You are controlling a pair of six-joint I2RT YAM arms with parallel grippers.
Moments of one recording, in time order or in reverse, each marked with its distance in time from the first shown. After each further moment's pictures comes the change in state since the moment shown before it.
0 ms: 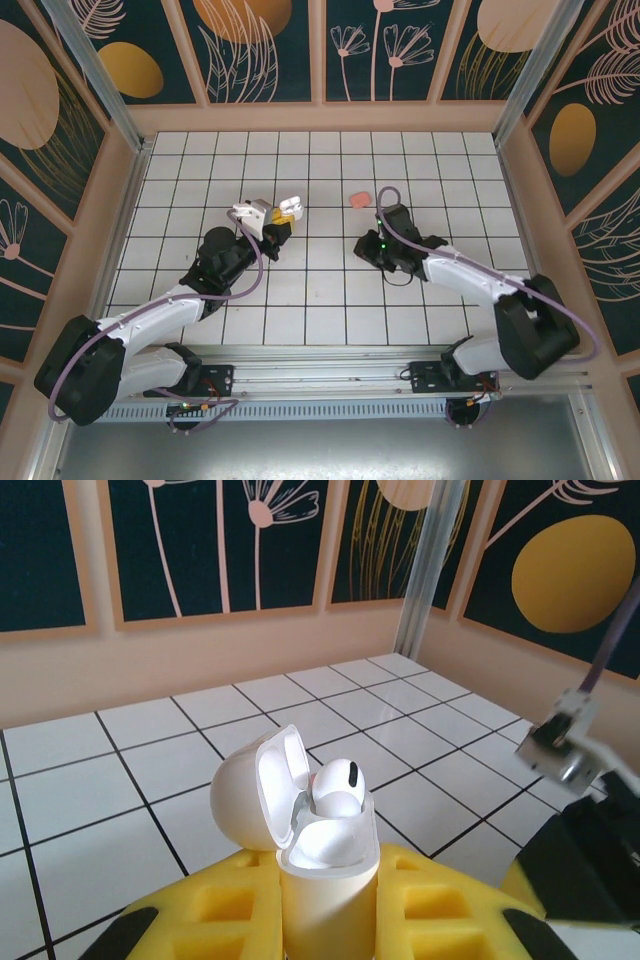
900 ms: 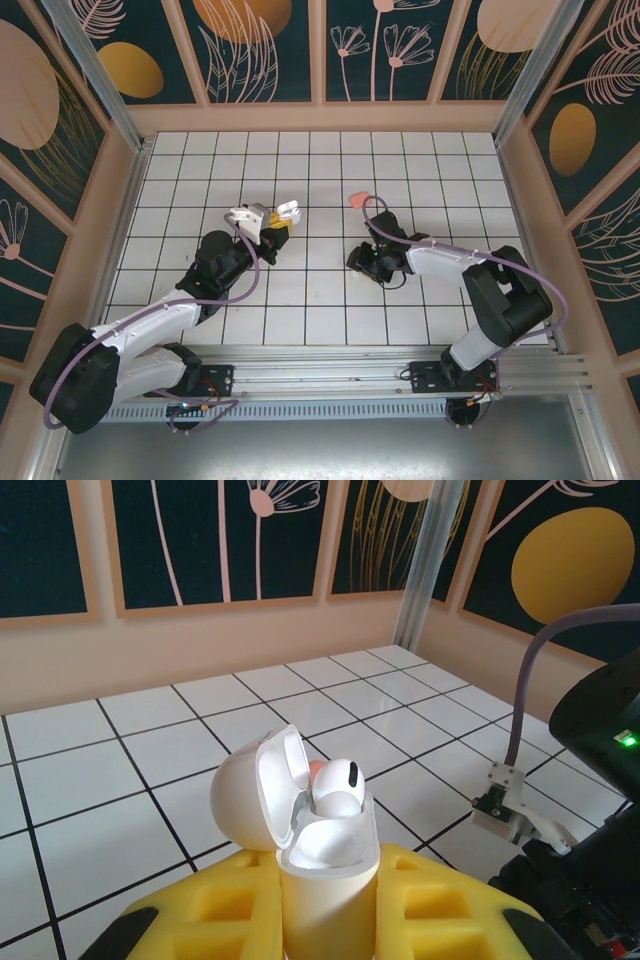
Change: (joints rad) left arm 0.000 -0.051 -0.026 -0.032 0.000 -0.003; right arm 0.004 0.164 0.023 -0.044 -0.048 -0.003
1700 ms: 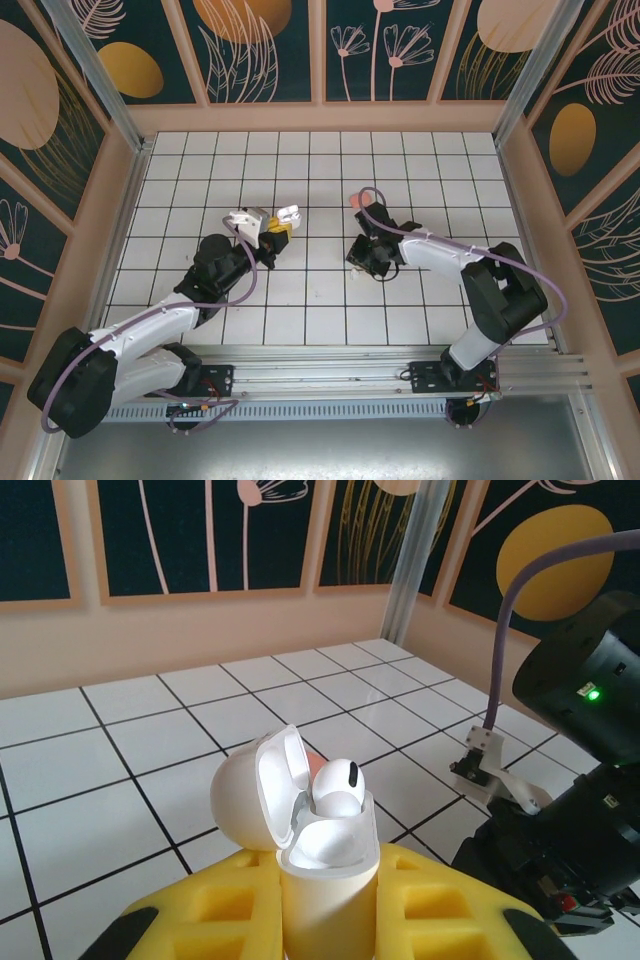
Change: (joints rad) left arm 0.000 -0.025 -0.028 -0.004 0.031 -0.021; right arm 0.043 0.039 0.137 -0.155 0.100 0.109
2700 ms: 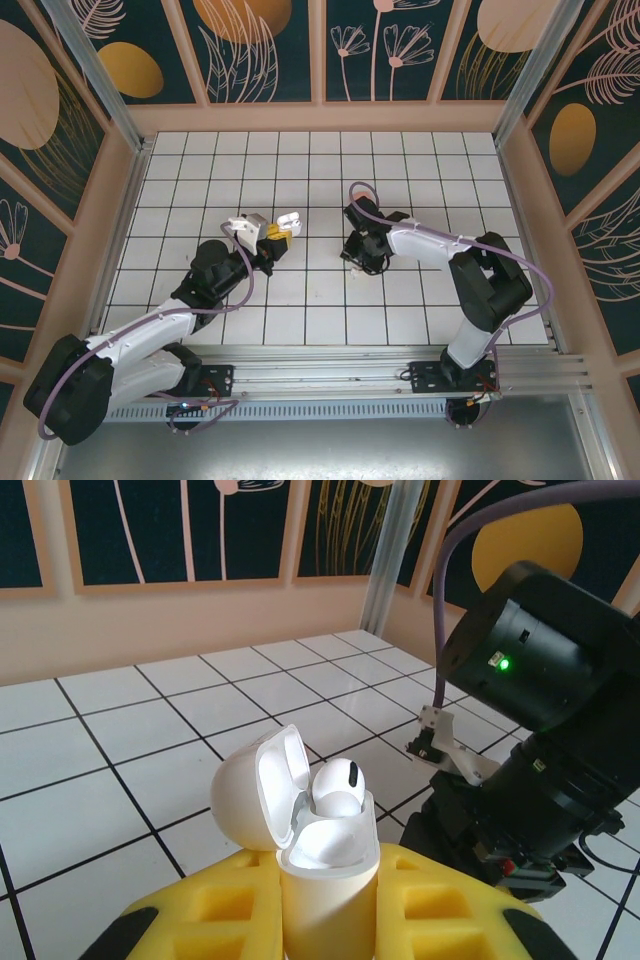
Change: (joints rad) left arm 0.000 -0.042 -0.047 0.001 0.042 -0.002; right arm 0.032 0.096 0.138 -0.122 0.037 0.048
